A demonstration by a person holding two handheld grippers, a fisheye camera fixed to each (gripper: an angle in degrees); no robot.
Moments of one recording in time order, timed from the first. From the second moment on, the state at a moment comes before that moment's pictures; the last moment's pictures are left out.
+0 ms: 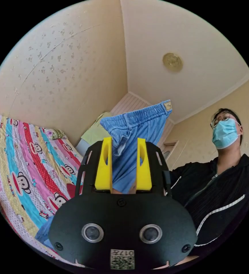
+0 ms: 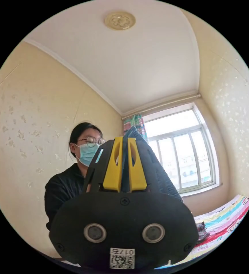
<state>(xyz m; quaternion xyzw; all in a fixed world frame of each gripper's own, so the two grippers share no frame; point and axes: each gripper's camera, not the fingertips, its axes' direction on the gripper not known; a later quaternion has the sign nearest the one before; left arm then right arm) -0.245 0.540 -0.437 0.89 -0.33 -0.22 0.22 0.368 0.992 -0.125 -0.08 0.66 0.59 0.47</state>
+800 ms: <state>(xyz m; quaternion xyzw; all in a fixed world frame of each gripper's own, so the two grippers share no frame) -0.213 0.522 -0.460 0.93 -0.24 0.07 0.27 0.530 1.152 -0.083 -0.11 0.59 0.67 0.44</state>
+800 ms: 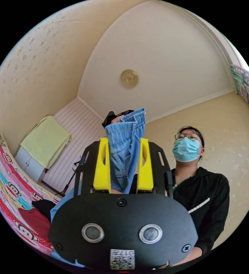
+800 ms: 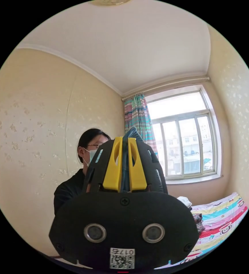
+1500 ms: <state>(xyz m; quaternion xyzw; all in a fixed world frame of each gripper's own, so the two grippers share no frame) 0.220 0.341 -0.561 0.66 -0.72 -0.22 0.03 0.712 1.119 -0.025 -0.39 0.68 0.56 0.27</state>
